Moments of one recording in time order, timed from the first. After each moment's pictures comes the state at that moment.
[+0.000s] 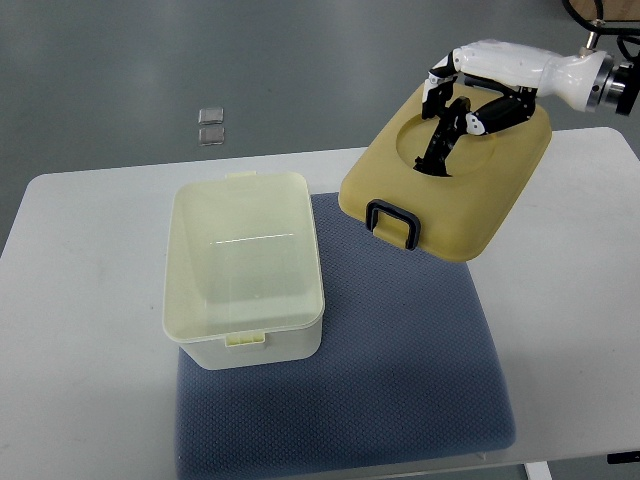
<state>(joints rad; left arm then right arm) -0.01 0.00 -0.07 -0.23 -0.05 -0.06 0.11 1.30 -0.81 -0.02 1.15 -1.20 0.00 0.61</state>
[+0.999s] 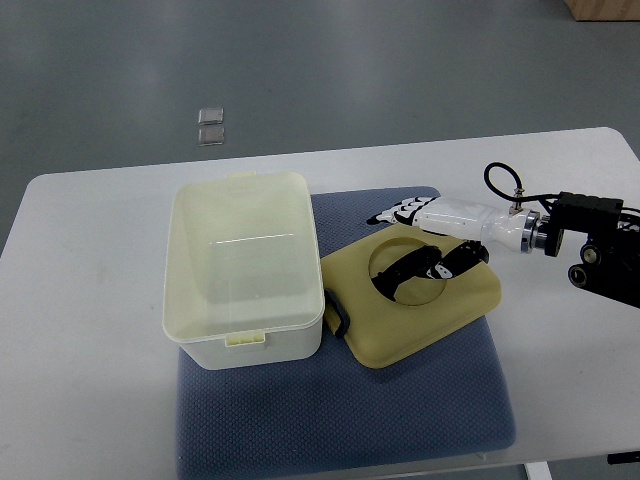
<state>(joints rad) 0.00 0.00 -0.07 -0.23 -0.05 -0.06 0.11 0.97 -0.58 -0.03 1.04 -1.35 -0.16 0.61</state>
